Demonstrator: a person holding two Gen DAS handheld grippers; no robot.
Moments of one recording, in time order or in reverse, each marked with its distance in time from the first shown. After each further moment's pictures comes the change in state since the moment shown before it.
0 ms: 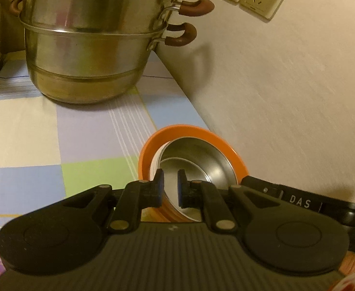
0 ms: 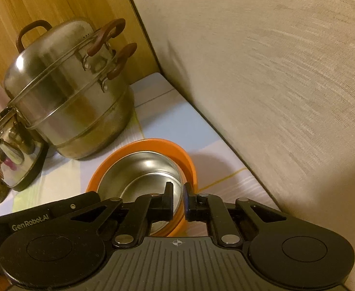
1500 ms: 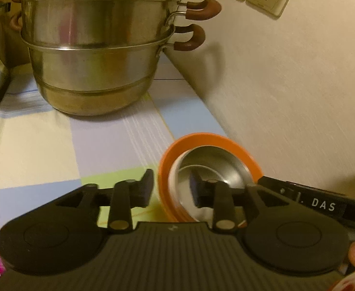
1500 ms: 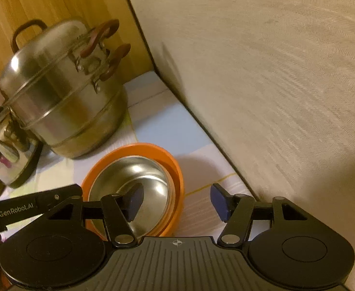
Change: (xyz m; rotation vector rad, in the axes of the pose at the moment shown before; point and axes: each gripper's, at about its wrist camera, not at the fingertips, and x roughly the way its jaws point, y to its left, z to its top) left arm 0.000 0.003 0.021 0.067 0.044 0.087; right arm -0.003 -0.005 0.012 -0.016 0.038 -0.031
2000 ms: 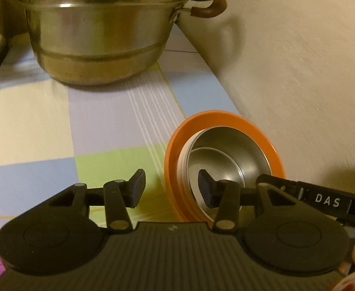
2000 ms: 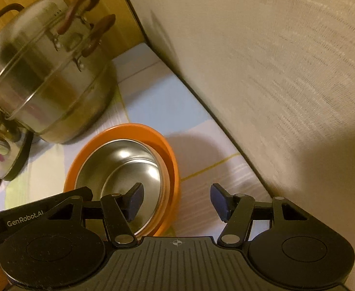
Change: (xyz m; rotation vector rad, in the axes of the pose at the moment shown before) left arm 0.038 0.011 -0.002 -0.078 0.125 0.007; right arm 0.038 -0.008 0.007 0.051 0.144 -0.008
